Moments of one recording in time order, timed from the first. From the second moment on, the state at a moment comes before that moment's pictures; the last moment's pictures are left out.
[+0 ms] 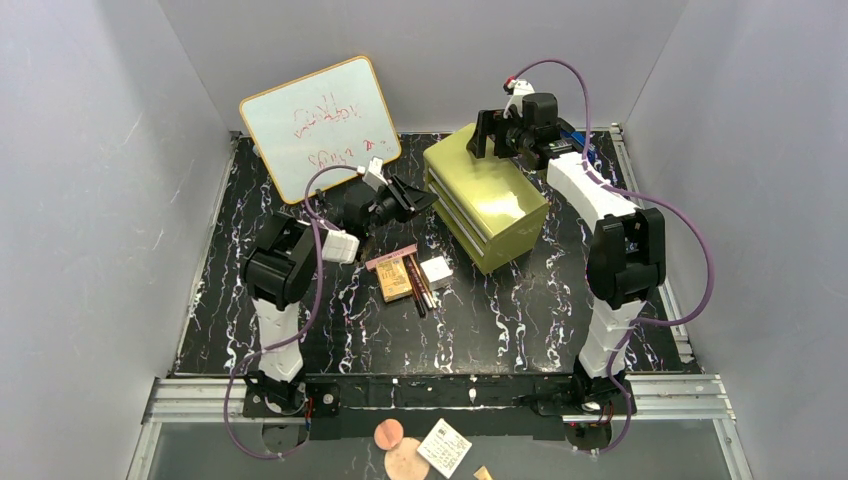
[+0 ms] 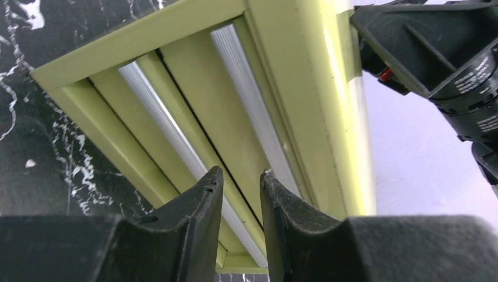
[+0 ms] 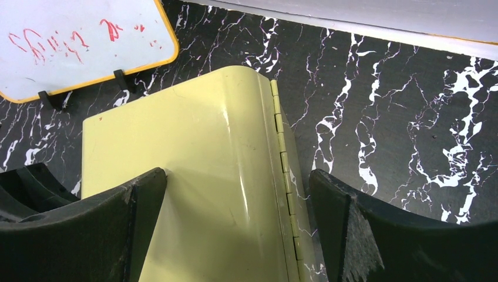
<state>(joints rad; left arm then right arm) -0.43 1.98 0.94 0.94 0.40 -1.10 0.29 1.91 1.63 -0.18 -0.26 0.18</state>
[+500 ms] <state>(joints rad) -0.44 2.07 1.03 1.07 0.39 -1.19 0.29 1.91 1.63 -0.18 -0.25 0.16</state>
